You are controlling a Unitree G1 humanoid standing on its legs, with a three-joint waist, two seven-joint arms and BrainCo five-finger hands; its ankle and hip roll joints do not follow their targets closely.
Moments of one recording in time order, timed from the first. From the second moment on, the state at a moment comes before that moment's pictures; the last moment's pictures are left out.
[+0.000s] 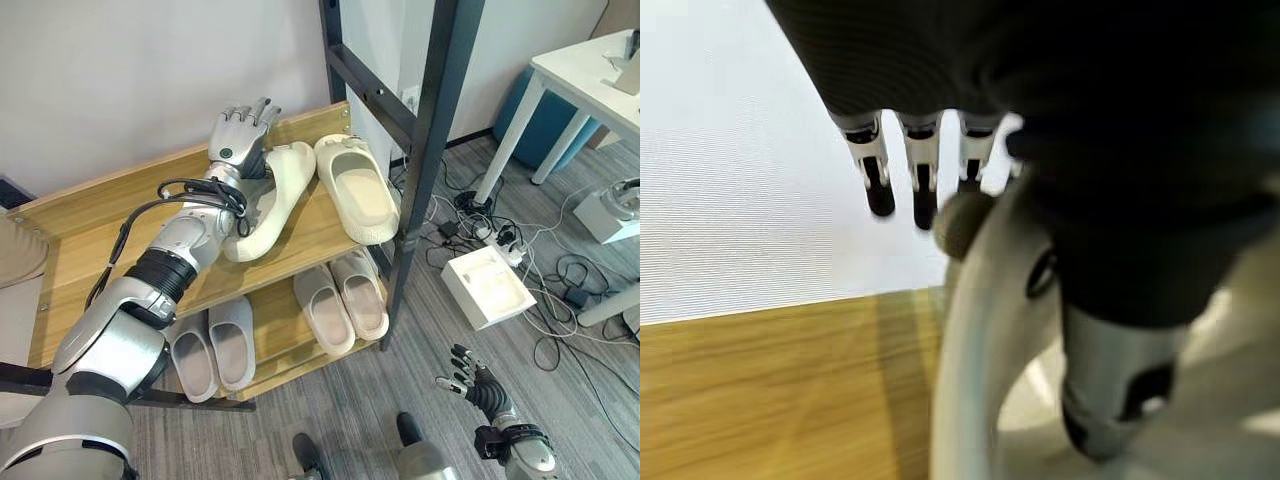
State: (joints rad) left arm -1.00 0.68 -0.64 0.65 0.72 0.06 0.38; right arm 0.28 -0.43 0.23 0.25 0.41 -0.17 -0.02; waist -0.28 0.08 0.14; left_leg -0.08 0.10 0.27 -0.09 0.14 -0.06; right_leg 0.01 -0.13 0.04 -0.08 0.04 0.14
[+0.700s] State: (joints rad) left arm -0.44 0.54 -0.27 0.20 0.31 -0.04 0.28; right arm 0.24 -0.37 0.26 0.28 0.39 -0.12 -0.03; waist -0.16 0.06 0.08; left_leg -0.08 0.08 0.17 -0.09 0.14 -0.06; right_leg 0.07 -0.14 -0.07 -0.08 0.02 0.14
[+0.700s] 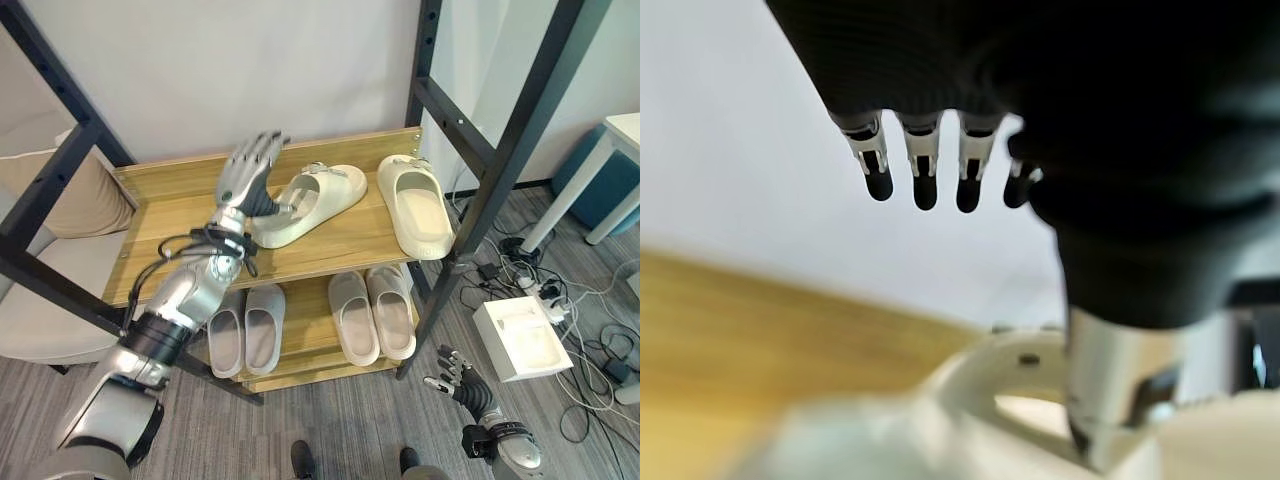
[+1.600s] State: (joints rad) left arm -0.12 0.56 -0.40 -0.20 -0.78 0.01 -0.01; right arm 0.19 -0.45 0.26 0.19 0.42 -0.01 -0.02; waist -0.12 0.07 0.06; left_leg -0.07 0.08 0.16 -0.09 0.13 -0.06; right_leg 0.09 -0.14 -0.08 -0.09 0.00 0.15
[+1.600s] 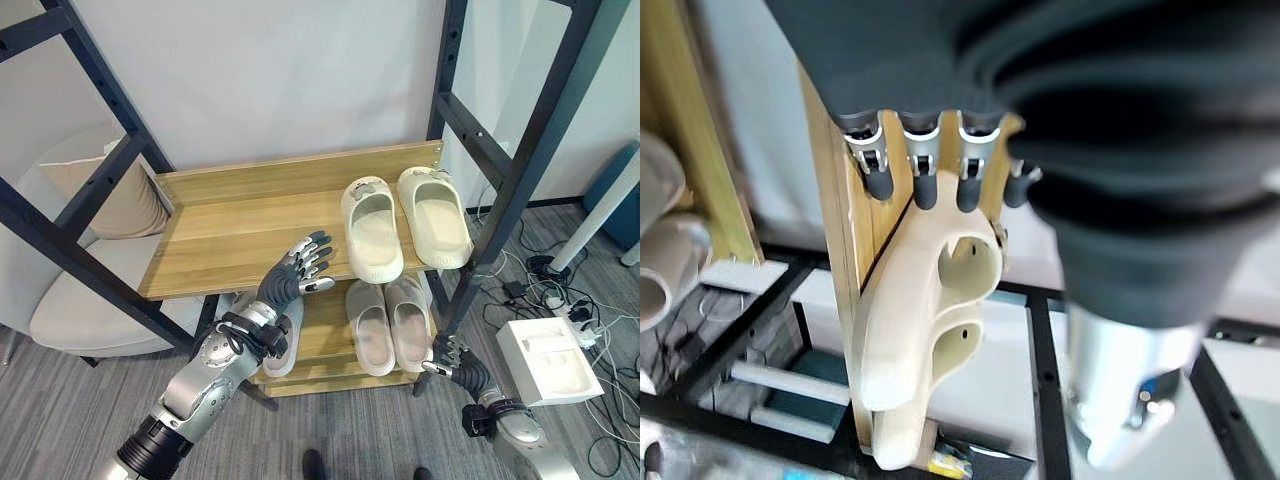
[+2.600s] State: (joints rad) left arm -0.13 0.36 -0.25 -0.39 -0.70 -0.12 0.04; right arm 0.12 -0.36 0.30 0.32 0.41 -0.05 -0.08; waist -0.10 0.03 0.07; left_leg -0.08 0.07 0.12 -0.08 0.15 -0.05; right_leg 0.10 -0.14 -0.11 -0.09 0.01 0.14
